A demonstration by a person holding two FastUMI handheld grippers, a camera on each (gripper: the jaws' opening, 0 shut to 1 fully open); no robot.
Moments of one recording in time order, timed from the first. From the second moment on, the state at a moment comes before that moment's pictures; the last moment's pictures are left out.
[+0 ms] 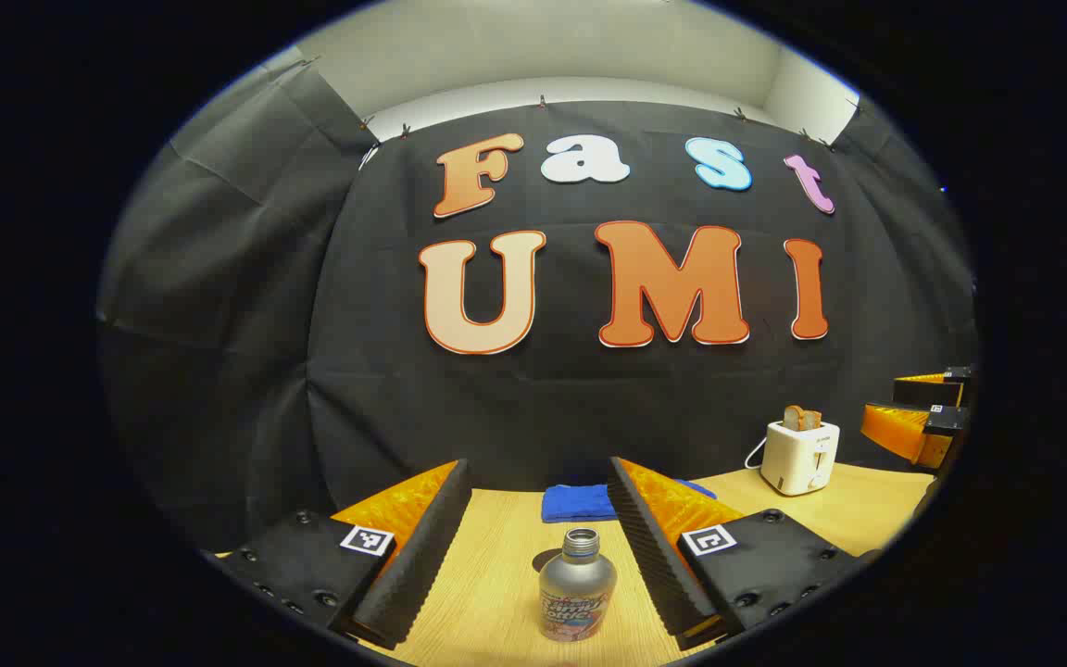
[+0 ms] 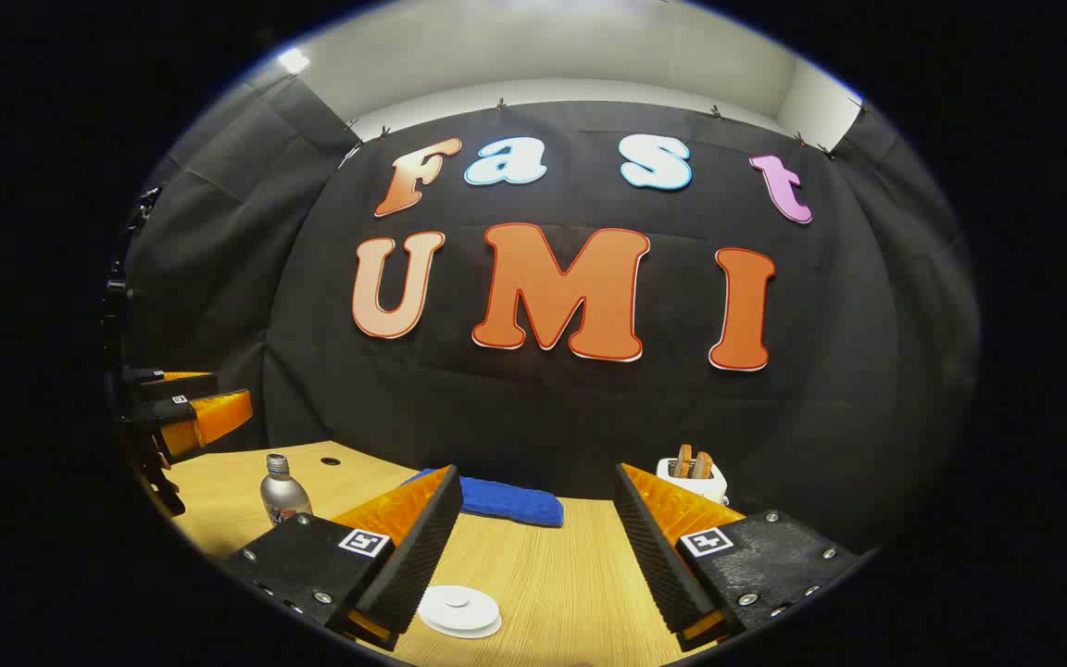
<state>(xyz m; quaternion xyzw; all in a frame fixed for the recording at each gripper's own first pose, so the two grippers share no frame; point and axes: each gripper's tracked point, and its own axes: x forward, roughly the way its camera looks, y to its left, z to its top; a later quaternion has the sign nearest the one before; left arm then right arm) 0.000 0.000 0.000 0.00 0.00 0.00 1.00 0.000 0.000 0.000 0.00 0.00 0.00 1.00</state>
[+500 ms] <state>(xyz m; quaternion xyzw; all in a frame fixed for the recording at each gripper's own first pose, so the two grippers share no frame) -0.002 -0.004 0.002 0.00 0.00 0.00 1.00 0.000 0.001 0.002 0.00 0.00 0.00 1.00</state>
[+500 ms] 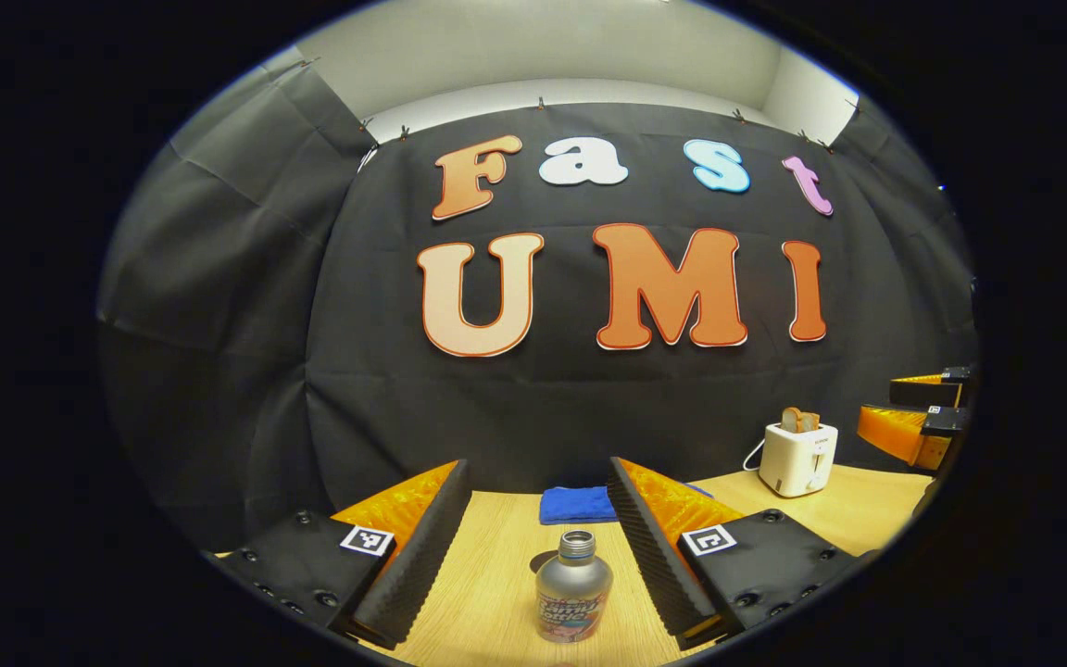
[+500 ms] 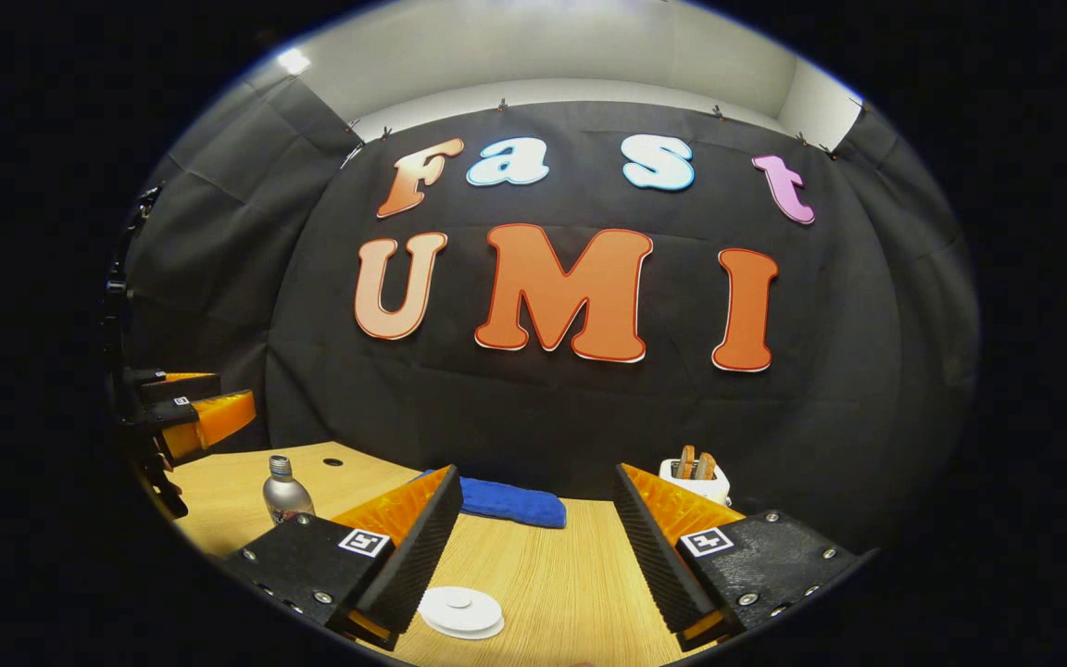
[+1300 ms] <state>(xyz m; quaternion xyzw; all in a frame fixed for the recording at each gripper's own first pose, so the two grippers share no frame) -0.006 -0.006 -0.003 -0.01 0.01 0.00 1.00 0.004 0.004 -0.010 0.01 0.01 0.02 1.00</state>
